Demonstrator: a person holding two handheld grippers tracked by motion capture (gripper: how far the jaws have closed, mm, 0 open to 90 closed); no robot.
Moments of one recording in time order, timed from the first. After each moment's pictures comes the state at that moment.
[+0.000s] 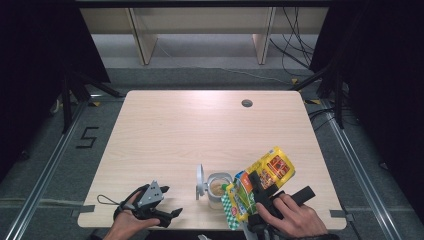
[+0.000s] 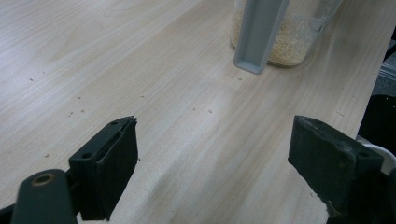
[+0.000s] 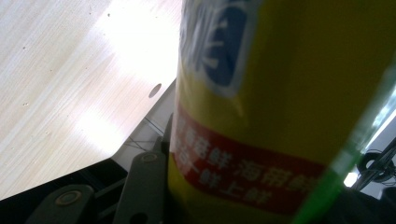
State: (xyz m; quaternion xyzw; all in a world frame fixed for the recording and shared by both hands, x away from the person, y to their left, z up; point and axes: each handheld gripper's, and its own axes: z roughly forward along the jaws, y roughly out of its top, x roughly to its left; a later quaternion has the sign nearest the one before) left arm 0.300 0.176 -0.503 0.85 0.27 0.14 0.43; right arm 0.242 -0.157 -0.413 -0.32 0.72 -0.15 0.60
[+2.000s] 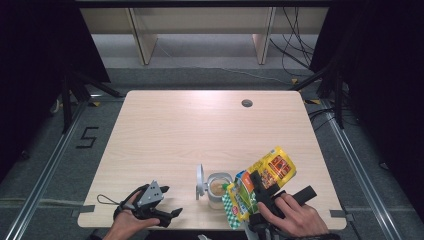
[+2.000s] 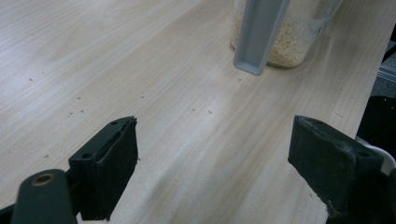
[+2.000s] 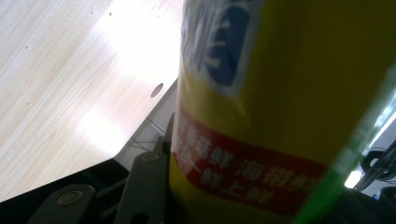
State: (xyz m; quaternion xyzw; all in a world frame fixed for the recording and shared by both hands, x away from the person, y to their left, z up) left arm 0.298 0.175 -0.504 0.84 0.28 0.13 0.43; right arm 0.243 -0.160 -0.412 -0.32 0.72 -0.15 0.59
